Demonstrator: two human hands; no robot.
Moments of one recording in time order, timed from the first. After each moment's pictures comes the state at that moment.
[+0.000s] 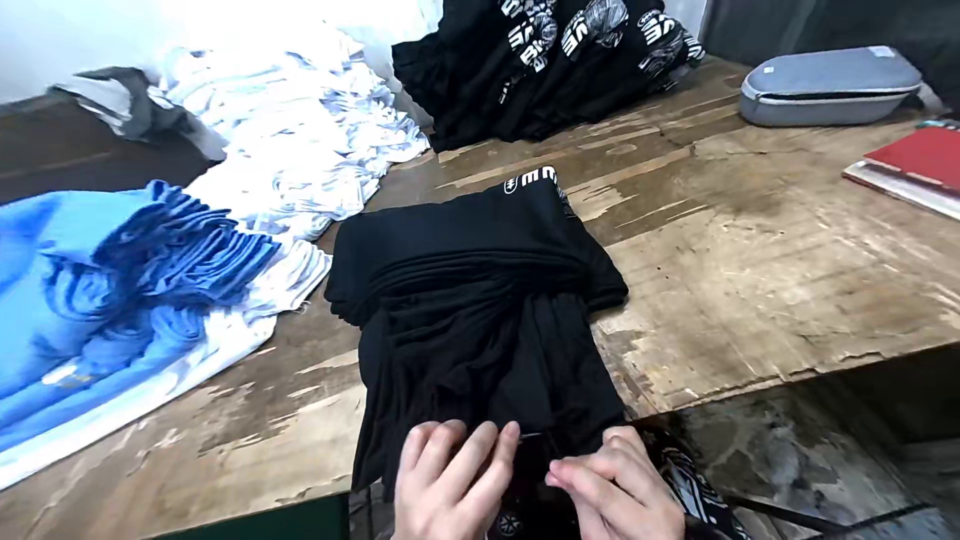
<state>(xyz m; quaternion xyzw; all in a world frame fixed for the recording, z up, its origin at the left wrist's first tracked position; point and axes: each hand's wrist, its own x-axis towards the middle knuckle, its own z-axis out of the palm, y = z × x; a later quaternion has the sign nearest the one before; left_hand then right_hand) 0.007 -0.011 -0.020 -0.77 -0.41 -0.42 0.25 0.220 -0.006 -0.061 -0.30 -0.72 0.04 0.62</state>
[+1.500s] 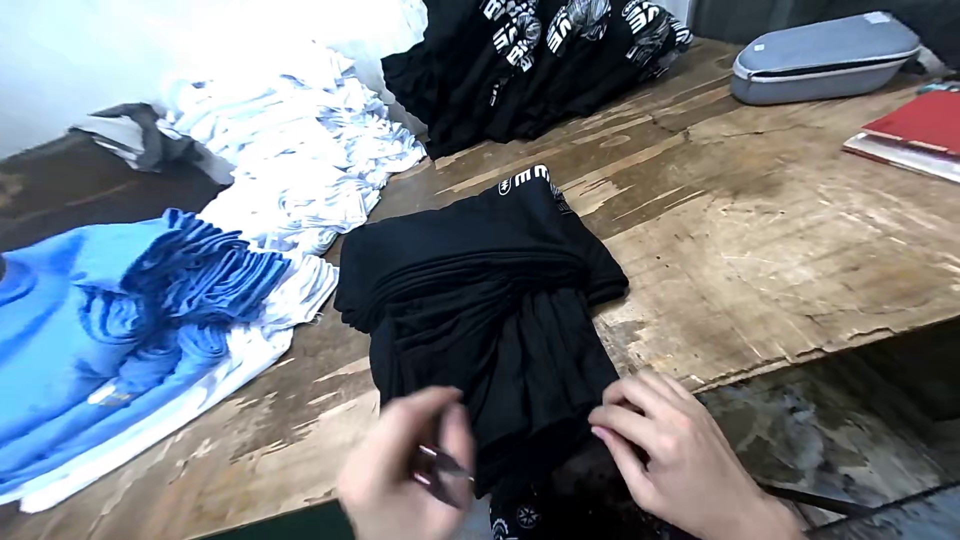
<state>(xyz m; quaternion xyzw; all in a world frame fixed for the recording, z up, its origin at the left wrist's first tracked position) -0.009 -0.018 0.034 -0.70 -0.53 -0.47 0.10 0.268 0.018 -0.011 -0.39 -0.84 -0.01 0.37</state>
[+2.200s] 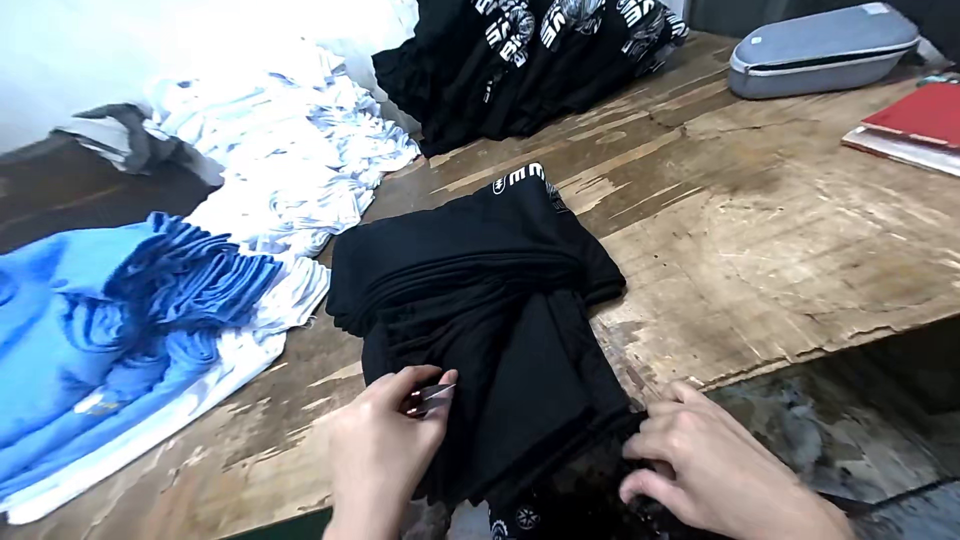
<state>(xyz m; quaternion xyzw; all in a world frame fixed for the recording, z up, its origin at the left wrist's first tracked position) -0.039 0.020 0.021 -0.67 -0.66 -0.32 0.14 0.307 0.020 -0.011 -0.35 -0.91 0.04 0.21</state>
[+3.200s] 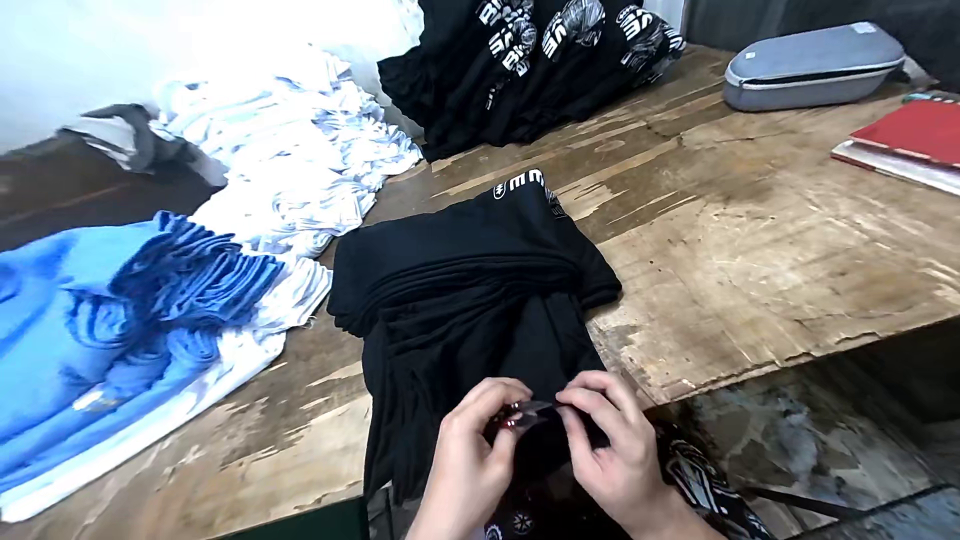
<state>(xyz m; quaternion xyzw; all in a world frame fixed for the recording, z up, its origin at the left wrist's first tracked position) 0.022 0.013 -0.001 -0.73 -0.46 -0.46 -0.21 0.208 0.027 -0.043 -0.38 -0.67 0.10 0.62</state>
